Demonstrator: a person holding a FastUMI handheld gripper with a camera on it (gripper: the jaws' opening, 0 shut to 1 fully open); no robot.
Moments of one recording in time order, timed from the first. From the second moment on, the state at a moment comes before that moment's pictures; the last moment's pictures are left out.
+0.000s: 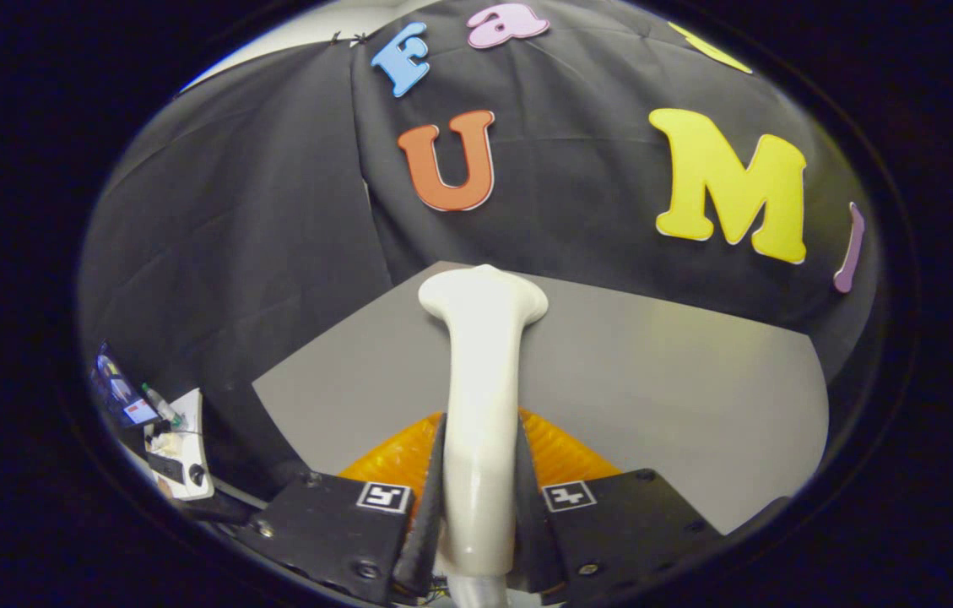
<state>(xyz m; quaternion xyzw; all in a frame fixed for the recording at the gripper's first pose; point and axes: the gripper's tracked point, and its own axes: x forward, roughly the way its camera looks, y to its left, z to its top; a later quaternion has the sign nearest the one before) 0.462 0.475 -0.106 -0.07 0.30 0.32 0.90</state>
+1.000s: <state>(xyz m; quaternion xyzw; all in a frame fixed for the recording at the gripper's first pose) 0.364 0.289 0.099 0.04 0.10 0.24 0.96</state>
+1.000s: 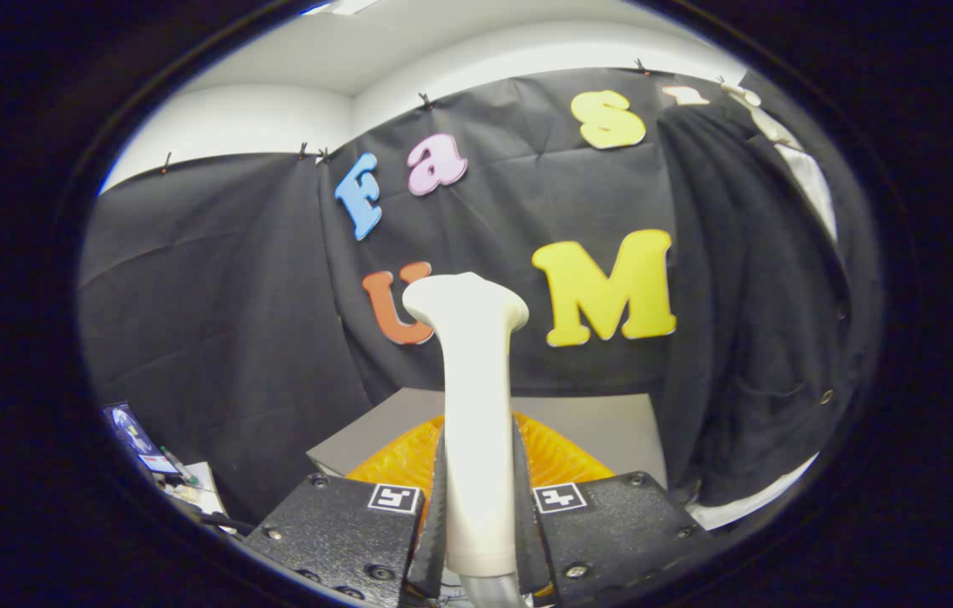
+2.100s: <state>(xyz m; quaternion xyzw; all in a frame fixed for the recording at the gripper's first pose) 0.368 -0.001 0.221 0.07 -0.01 0.01 1.00</state>
